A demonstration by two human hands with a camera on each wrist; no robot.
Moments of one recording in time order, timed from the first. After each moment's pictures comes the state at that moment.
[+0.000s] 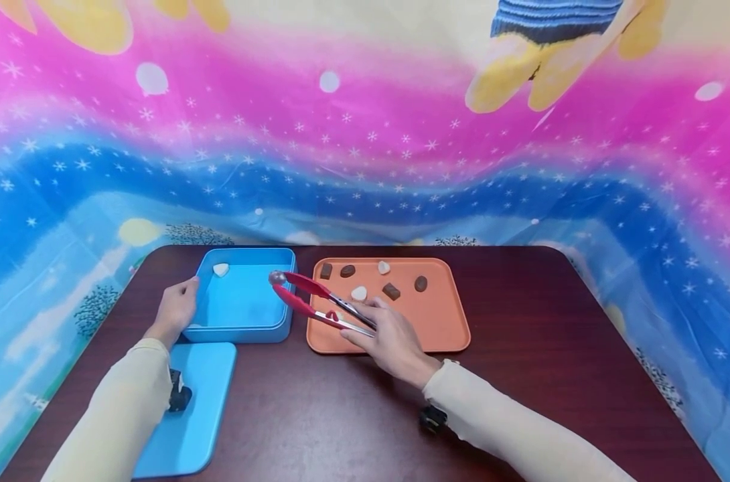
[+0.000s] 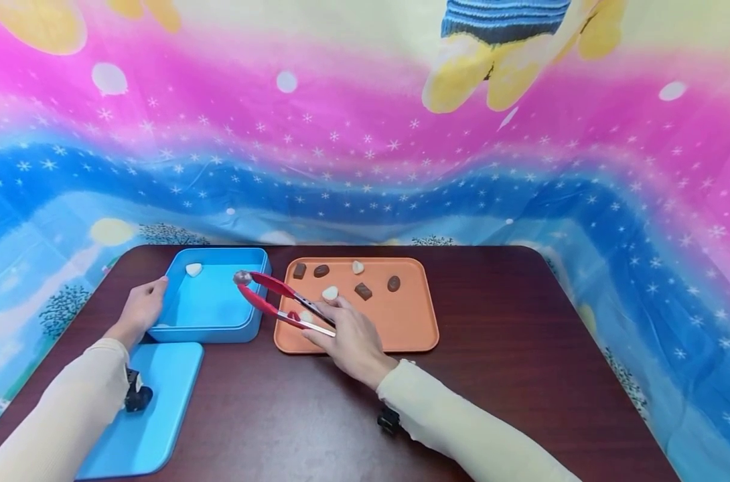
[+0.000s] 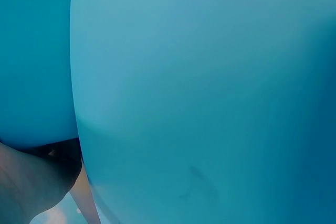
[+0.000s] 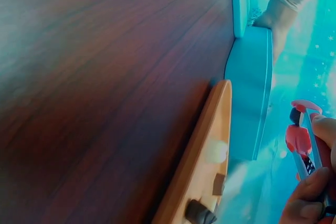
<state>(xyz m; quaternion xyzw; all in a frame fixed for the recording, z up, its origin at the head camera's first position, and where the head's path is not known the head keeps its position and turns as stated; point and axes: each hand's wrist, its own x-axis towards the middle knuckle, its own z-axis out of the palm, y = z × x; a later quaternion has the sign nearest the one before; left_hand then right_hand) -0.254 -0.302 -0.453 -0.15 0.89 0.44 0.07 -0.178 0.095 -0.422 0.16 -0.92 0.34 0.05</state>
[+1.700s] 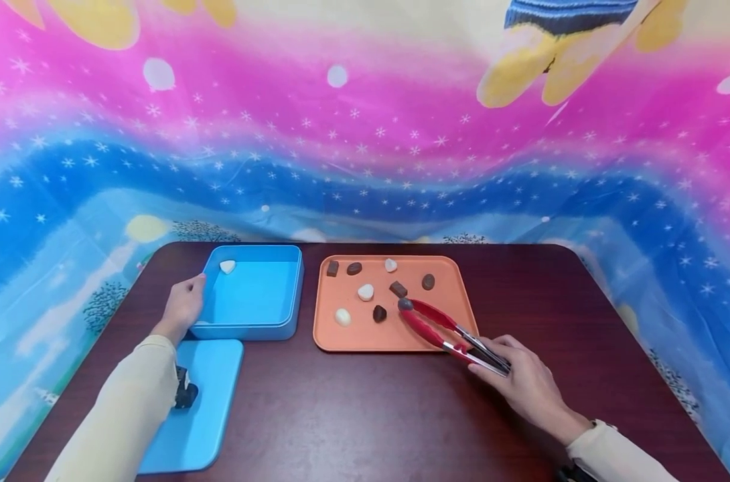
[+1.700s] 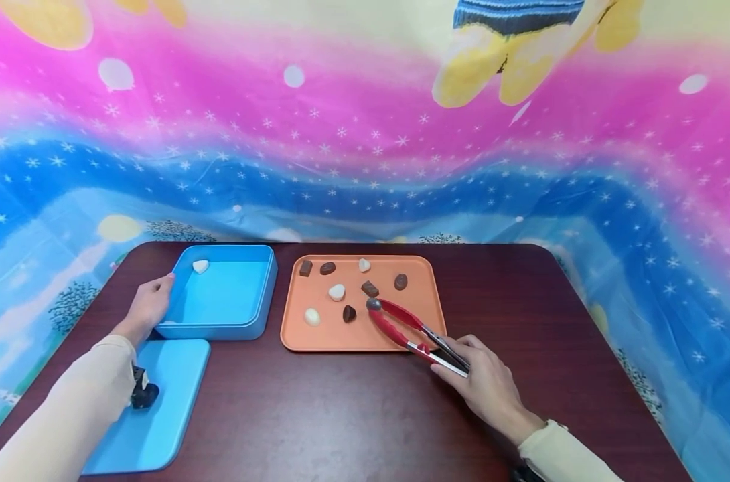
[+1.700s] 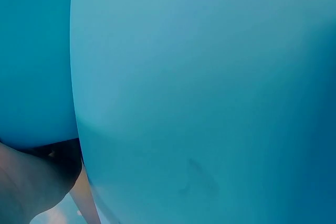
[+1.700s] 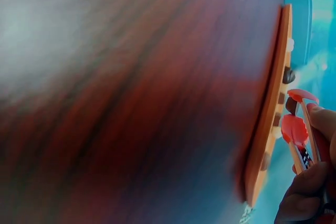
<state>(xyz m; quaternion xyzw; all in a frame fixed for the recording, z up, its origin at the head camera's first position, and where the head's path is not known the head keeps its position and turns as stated) -0.257 -0.303 -0.457 -0.15 0.88 0.44 0.07 -0.122 0.269 -0.450 0.06 -0.96 0.24 0.09</state>
